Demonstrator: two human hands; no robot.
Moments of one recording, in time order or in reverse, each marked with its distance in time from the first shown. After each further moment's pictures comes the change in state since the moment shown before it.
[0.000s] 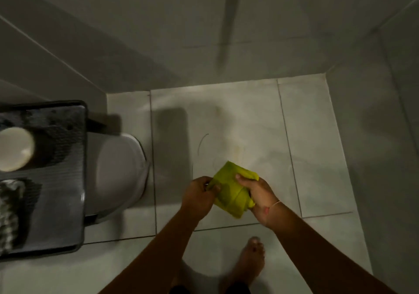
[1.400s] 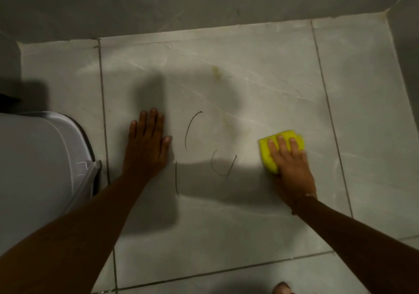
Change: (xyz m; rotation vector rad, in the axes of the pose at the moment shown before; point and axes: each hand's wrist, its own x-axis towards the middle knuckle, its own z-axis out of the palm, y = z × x) left_hand 0.316 -0.164 -0.041 0.995 0.423 0.580; right_hand 0.269 0.065 -0.121 -1.707 0.363 -0.743
